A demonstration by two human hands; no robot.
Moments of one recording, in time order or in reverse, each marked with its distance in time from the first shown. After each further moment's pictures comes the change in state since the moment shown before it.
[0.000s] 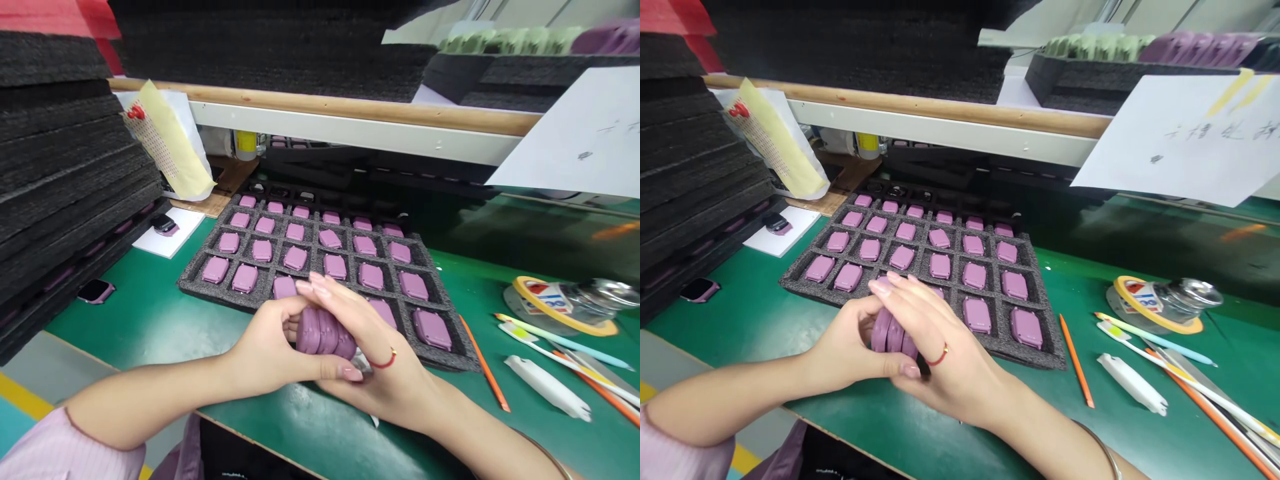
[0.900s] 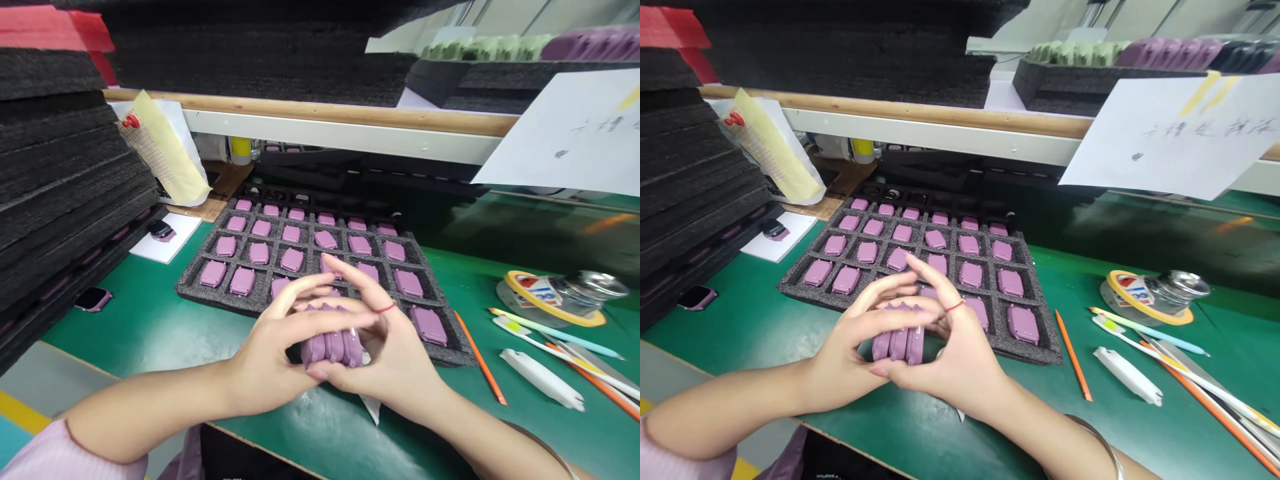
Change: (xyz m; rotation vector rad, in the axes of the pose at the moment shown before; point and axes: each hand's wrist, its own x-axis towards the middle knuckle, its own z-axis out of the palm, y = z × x) left_hand -0.003 -0.014 -0.006 0.340 -0.042 0.497; right_hand 0.006 -0.012 0.004 0.593 0.186 0.559
